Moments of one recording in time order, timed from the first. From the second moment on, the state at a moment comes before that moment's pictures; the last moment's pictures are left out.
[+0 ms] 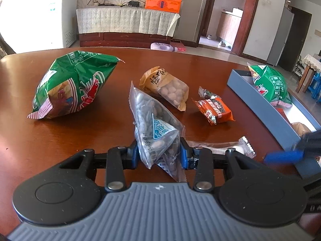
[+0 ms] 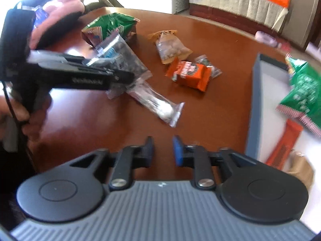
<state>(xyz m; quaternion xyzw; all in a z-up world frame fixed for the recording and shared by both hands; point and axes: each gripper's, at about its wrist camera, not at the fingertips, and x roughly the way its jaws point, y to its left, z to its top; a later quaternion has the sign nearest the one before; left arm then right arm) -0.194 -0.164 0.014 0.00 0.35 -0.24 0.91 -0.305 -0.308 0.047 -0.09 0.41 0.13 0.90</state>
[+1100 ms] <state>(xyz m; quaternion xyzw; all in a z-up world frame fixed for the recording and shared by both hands) -0.197 -0.163 0.013 0.01 0.35 -0.24 0.91 -0.287 -0.278 0.046 -0.08 0.41 0.16 0.89</state>
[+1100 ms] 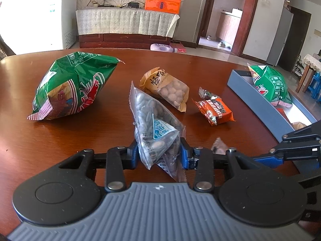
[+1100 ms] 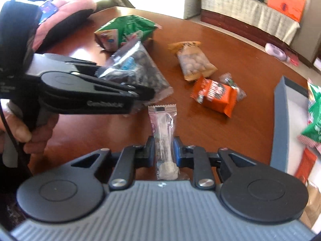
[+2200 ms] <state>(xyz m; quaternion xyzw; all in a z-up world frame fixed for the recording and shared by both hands) -0.252 -0.181 0.025 0.02 0.36 -0.20 0.91 -0.327 -0.305 0.063 -0.05 0.40 0.14 0.91</state>
